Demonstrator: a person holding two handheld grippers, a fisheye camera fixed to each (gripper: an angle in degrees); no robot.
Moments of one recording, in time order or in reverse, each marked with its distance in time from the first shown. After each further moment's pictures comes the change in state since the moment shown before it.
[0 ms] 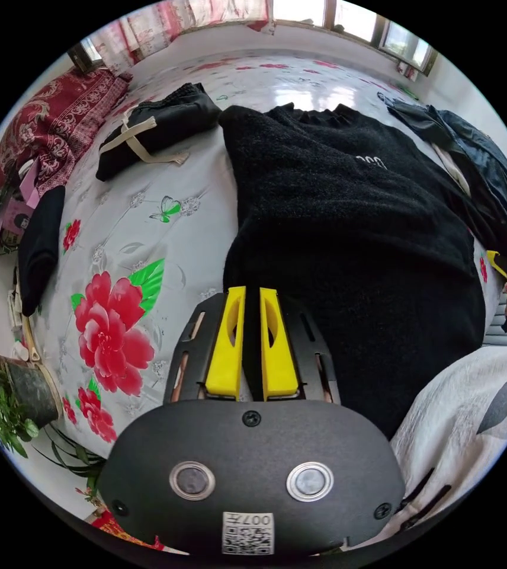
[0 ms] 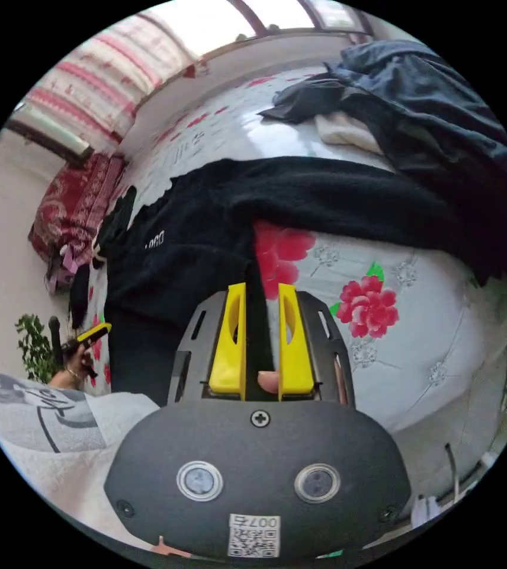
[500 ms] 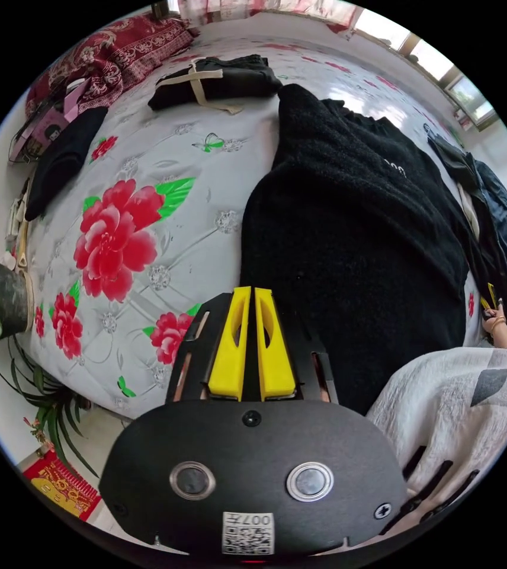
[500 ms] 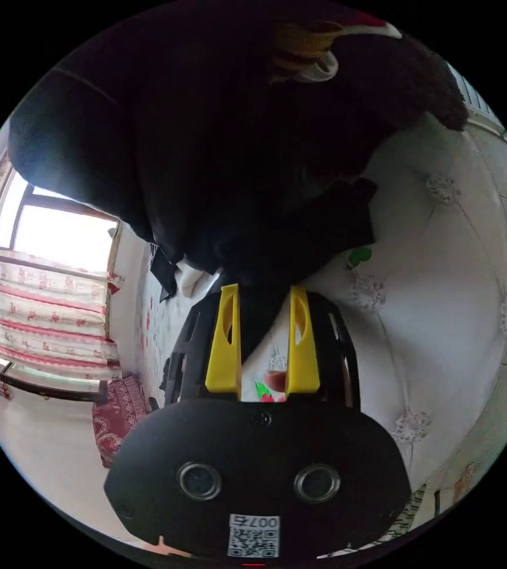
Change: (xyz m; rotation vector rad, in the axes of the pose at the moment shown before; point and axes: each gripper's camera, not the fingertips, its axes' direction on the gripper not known) left arm -0.026 0.047 -0.019 -0.113 0.057 -0.261; right arm 0.172 0.006 -0.007 0.446 -0.214 0.731
